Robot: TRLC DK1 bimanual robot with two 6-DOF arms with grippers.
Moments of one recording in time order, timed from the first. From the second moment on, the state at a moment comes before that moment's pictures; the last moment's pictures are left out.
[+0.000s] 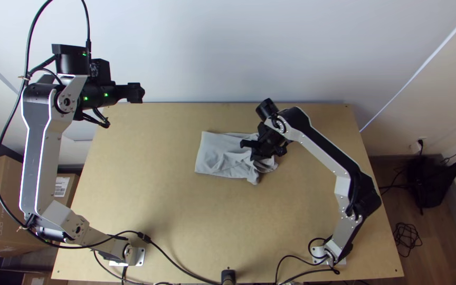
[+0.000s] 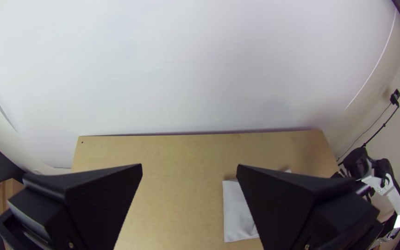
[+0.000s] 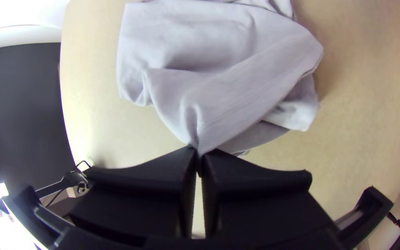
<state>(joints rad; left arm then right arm) -0.10 1.62 2.18 -1.20 0.04 -0.11 0.58 1.86 1.74 -1.20 -0.36 0.54</state>
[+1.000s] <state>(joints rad) -0.06 1.61 2.18 -1.20 0.04 -0.11 0.15 1.58 1.23 -0.85 -0.64 0.38</state>
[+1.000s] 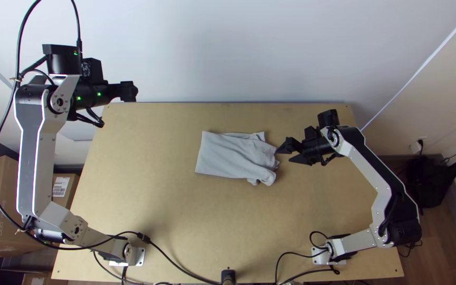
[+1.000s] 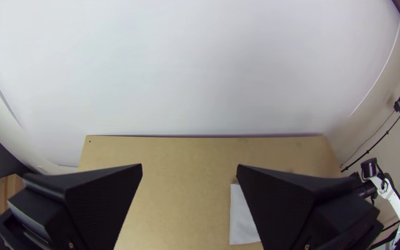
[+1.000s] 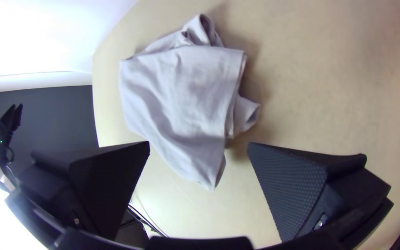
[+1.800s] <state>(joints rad) -0.02 1.61 2.19 -1.18 0.04 -0.11 0.25 2.09 1.48 -0.61 -0.74 0.36</state>
